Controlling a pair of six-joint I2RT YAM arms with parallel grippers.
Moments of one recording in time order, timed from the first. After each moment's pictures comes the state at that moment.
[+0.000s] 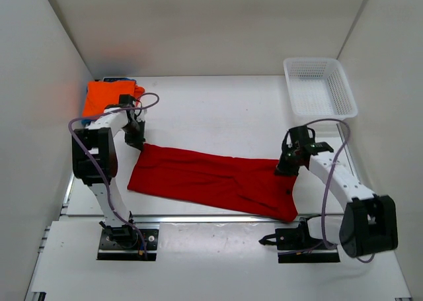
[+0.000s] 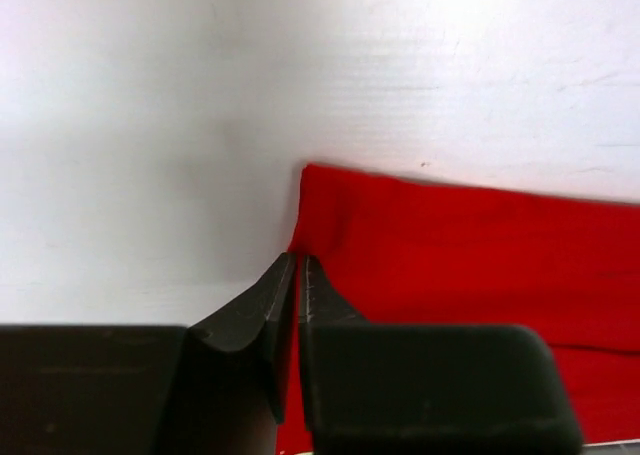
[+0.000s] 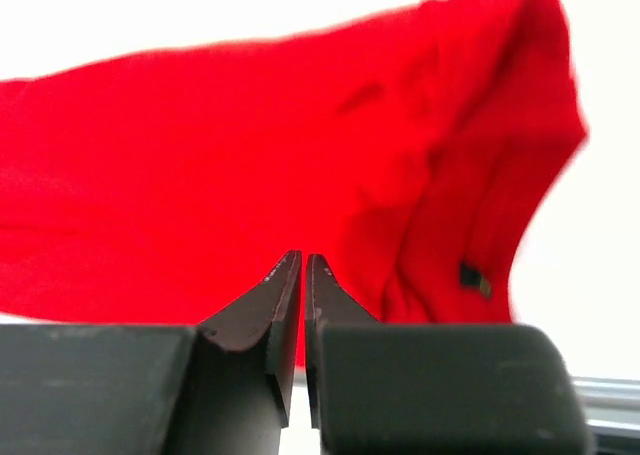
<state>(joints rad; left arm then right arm) 0.03 1.90 1.31 -0.76 0.08 0.03 0.16 1.16 0.73 -0.72 -0.14 0.59</state>
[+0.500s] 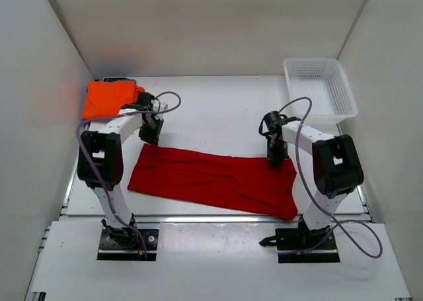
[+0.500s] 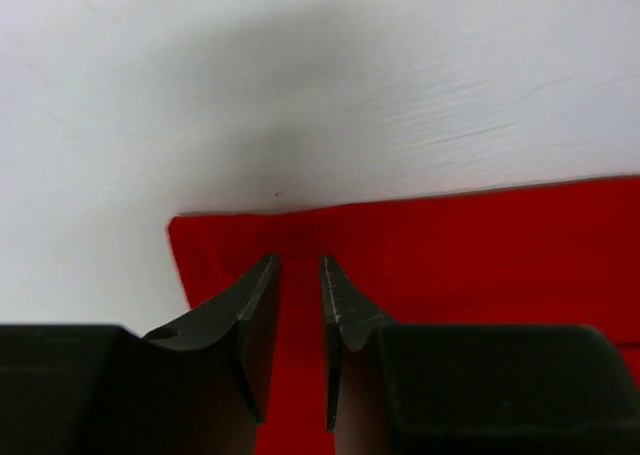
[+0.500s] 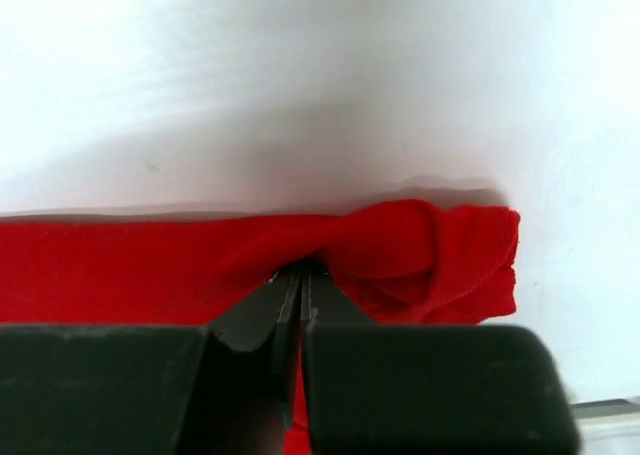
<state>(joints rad) -0.14 1.82 1.32 -0.68 0.05 0.13 0.28 1.74 1.08 -0.75 0.12 0.38</state>
